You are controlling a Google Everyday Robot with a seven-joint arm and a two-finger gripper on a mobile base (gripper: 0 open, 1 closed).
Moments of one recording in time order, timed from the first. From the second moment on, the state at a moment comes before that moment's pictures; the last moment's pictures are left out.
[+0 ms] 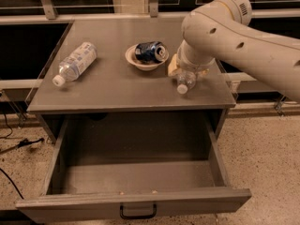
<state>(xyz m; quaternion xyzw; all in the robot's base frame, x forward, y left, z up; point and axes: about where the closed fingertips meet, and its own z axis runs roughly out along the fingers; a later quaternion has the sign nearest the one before) 0.675 -0.128 0.856 0.00 0.95 0.02 0.31</state>
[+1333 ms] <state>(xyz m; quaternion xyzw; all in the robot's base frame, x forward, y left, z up) 0.669 -0.130 0.887 0.00 0.94 0.03 0.35</state>
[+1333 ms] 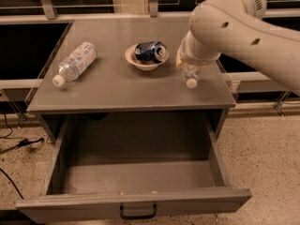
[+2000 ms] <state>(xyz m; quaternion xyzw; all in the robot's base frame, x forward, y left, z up) 0.661 -0.147 0.950 -0.05 0.91 0.09 0.41</state>
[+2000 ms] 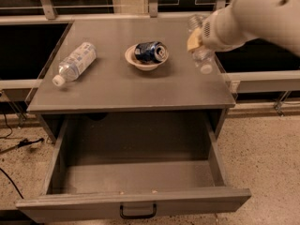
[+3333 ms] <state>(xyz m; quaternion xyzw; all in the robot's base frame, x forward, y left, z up) 0.649 -0.147 0.962 -0.13 0.87 0.24 0.41</state>
